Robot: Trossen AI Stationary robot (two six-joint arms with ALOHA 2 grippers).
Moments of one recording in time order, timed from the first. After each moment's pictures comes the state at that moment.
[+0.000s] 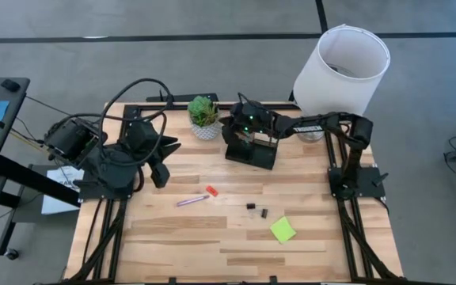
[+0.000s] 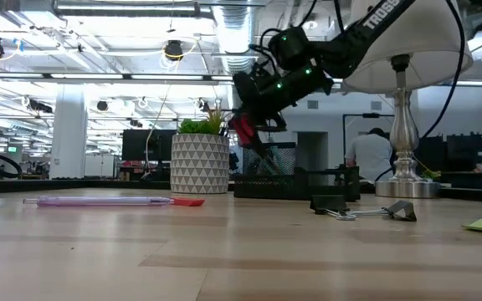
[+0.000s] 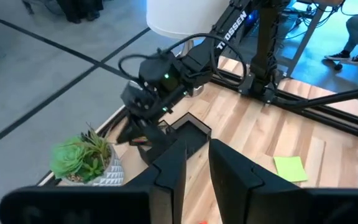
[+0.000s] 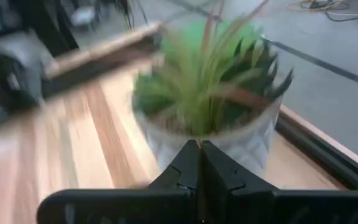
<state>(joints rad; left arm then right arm) -0.51 1.59 2.36 -1.57 -0.86 -0.72 -0.37 1.86 1.13 0.30 0.00 0.17</state>
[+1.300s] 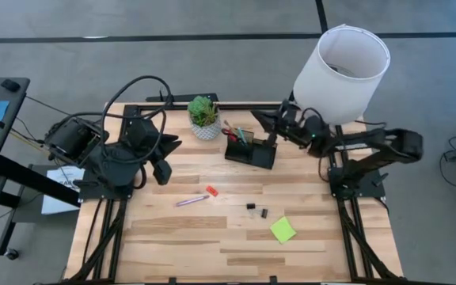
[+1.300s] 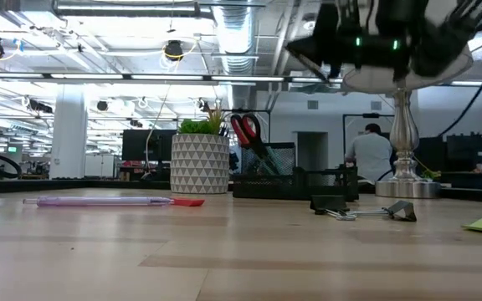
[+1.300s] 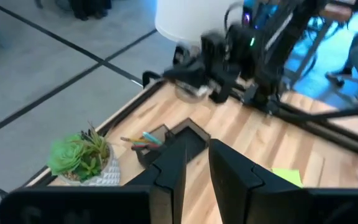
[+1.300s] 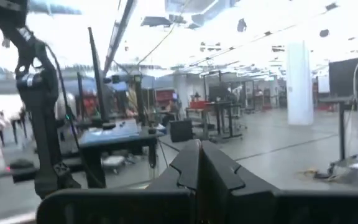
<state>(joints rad) -0.49 1.59 2.35 -1.55 -0.88 -0.77 -0.35 1.38 0.51 1.17 0.03 0.03</state>
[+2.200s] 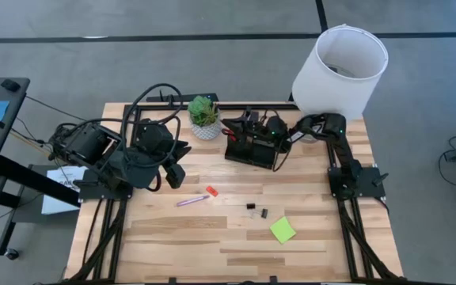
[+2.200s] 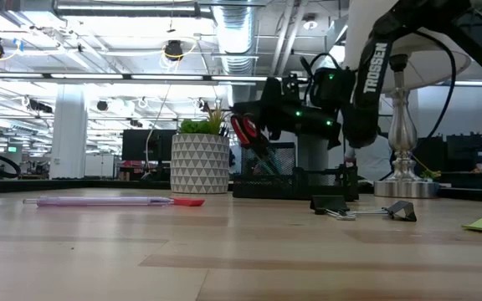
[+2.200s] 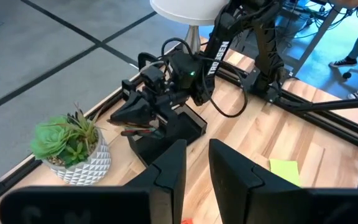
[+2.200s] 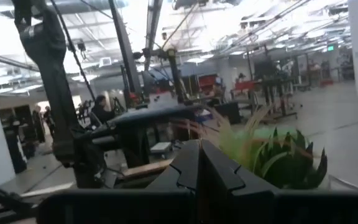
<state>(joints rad) -0.45 1.59 2.23 -1.48 -0.81 -0.81 -0.43 2.15 0.85 1.57 -0.25 0.21</state>
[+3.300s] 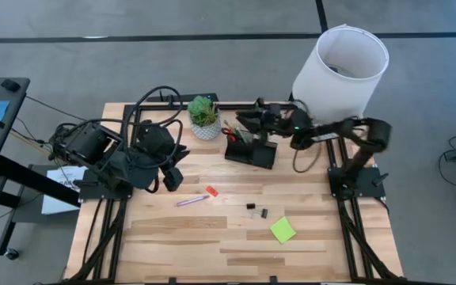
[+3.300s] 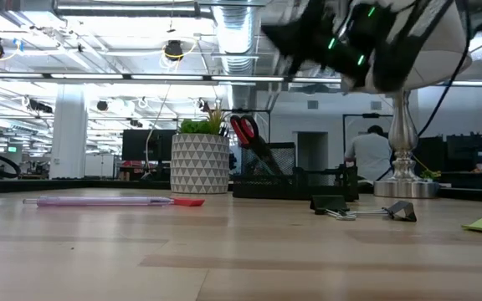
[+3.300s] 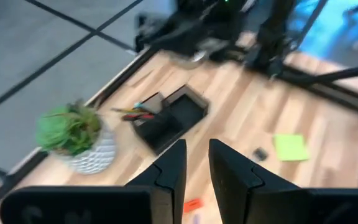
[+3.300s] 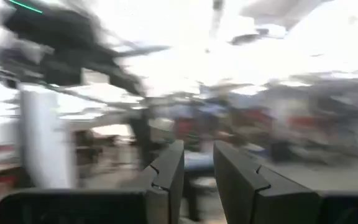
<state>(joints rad) -0.44 1.59 2.24 -1.54 -0.74 -0.78 -0.38 1.66 0.71 1.40 -0.37 0.29</state>
